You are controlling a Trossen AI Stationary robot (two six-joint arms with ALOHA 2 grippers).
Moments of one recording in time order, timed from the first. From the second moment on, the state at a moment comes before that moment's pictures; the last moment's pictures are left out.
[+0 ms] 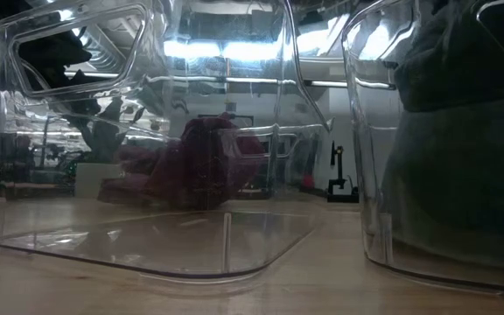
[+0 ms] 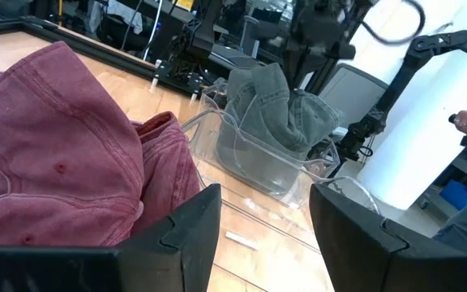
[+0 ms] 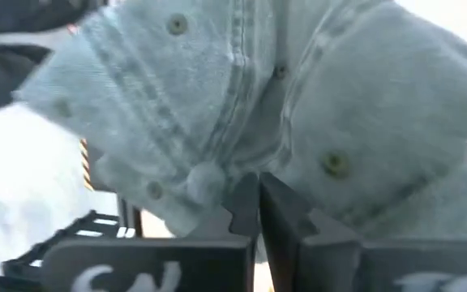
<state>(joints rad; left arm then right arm) 0.12 0.12 0.01 0.06 0.31 -0.43 0.57 1.52 1.37 -1.10 -0.08 0.59</state>
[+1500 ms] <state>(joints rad) 0.12 0.12 0.01 0.06 0.31 -0.43 0.46 1.19 1.40 -0.93 0.55 0.50</state>
